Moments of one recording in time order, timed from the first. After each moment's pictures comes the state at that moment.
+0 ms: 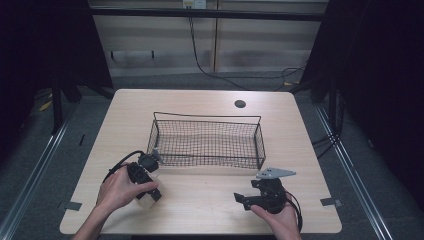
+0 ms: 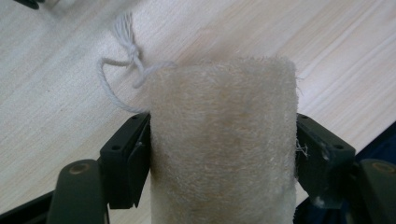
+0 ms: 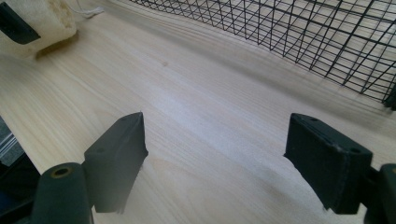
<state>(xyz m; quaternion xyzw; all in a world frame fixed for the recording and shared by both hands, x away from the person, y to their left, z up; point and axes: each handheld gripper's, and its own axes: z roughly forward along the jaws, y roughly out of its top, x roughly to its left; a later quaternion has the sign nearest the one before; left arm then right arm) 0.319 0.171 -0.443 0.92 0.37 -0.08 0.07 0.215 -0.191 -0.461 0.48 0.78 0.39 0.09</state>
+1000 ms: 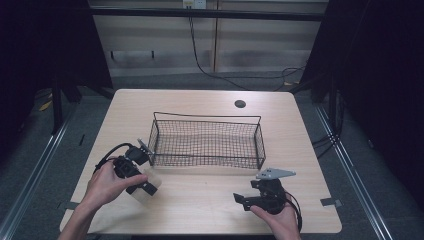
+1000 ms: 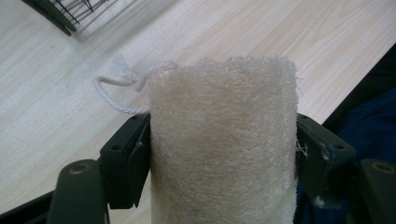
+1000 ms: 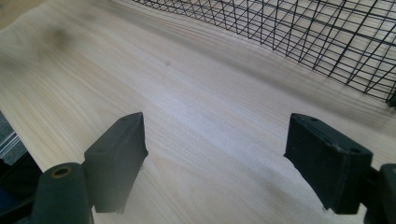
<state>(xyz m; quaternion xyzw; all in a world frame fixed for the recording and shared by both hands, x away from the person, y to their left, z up) 0.317 0.193 -0.405 0.92 0.36 -0.10 0.15 0.213 -0.190 -0.461 0.48 0.78 0.39 0.09</state>
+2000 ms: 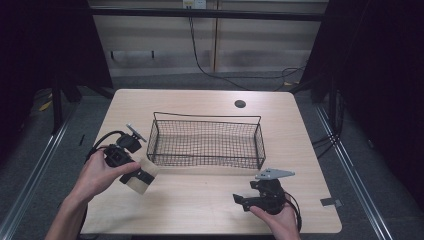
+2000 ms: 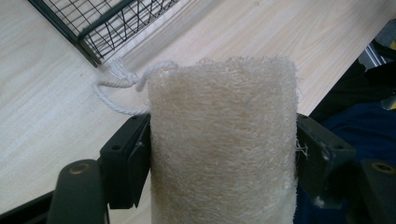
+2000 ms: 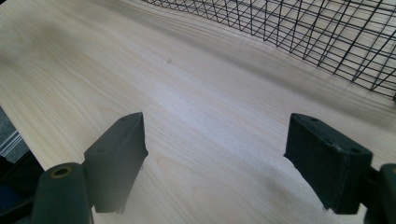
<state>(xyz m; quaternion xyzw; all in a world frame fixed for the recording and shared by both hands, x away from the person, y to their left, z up) 0.326 0.202 -0.367 0.91 0.37 -0.10 0.19 0.214 -0.189 -0.462 0.47 0.78 0.39 0.09</state>
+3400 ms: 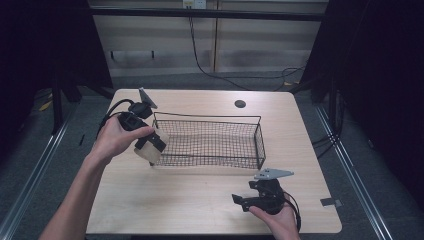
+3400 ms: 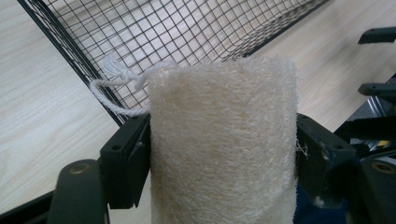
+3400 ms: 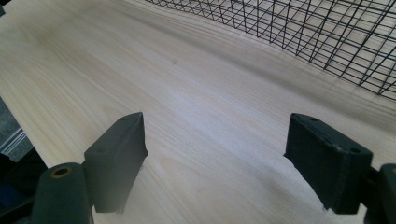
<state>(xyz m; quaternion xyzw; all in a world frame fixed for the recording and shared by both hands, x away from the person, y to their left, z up) 0.392 0.171 -0.328 0.88 0.43 -0.10 0.18 0.214 -0.187 -0.461 0.47 0.79 0.39 0.08</state>
